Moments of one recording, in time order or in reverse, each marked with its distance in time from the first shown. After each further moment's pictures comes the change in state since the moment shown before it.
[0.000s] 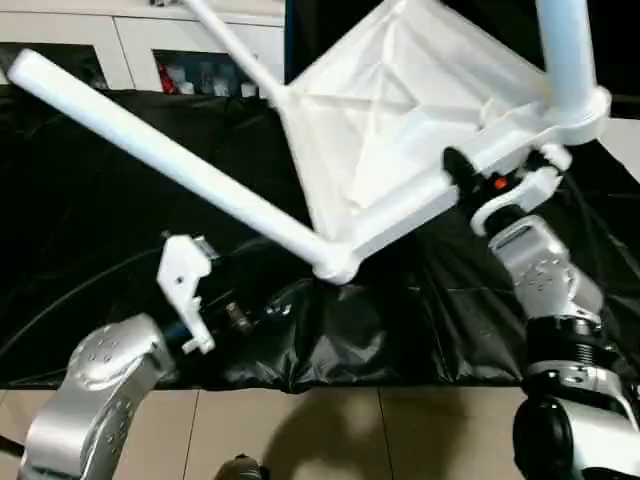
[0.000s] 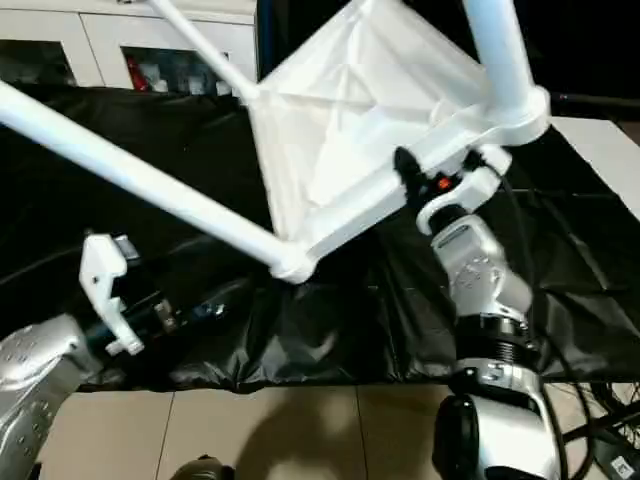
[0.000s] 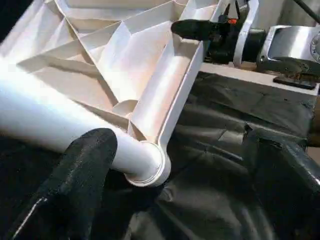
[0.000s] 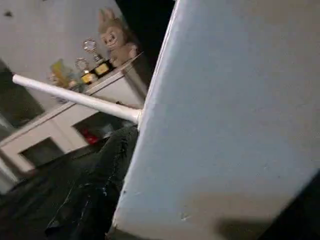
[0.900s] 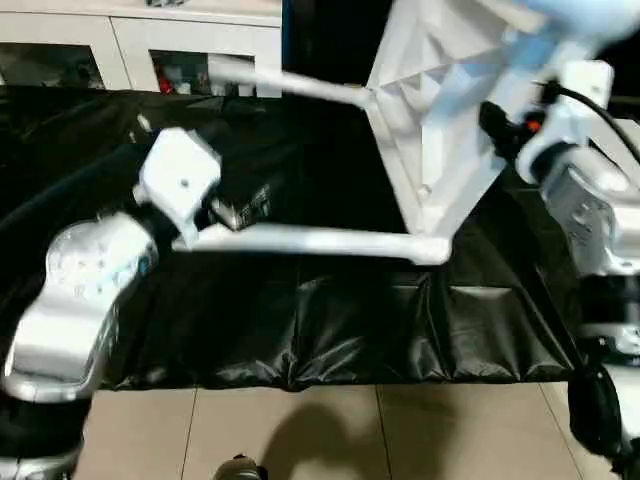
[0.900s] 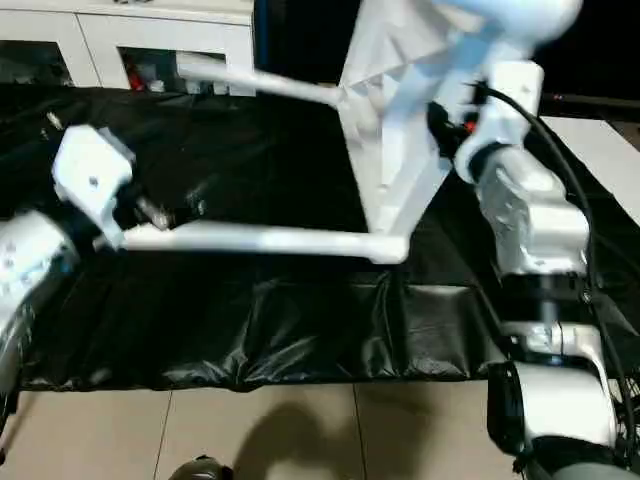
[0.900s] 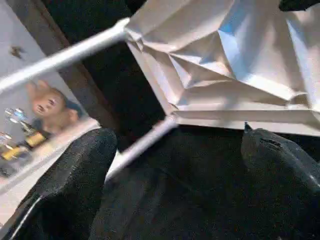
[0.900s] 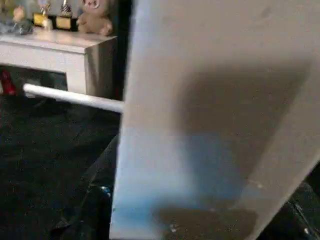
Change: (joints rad) left arm -0.385 0.148 -0.001 0.081 0.336 -0.032 0.194; right arm -0.157 -0.227 0.254 -0.084 -0.296 0.117 -0.065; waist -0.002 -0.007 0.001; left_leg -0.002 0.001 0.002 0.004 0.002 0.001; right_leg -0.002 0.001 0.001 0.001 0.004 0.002
